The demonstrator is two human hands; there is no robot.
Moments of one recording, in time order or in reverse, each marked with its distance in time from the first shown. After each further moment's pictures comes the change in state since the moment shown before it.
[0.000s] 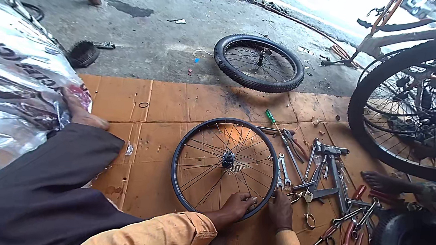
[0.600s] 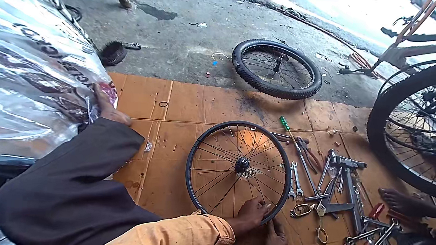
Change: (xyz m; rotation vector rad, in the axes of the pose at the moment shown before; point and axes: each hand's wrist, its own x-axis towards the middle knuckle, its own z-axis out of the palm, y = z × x) left_hand 0.013 -0.003 0.016 0.089 0.083 -0.018; right_hand -0.082 -0.047 0.067 1.246 0.471 0.265
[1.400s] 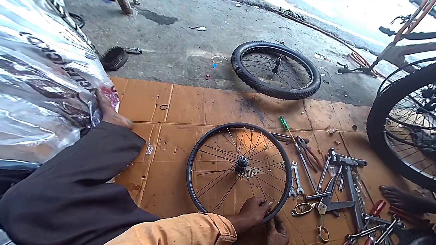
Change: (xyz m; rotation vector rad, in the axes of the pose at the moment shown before) left_hand 0.003 0.005 -0.005 -0.039 -0.017 0.039; right_hand -0.002 -0.012 0.013 0.160 0.017 0.068
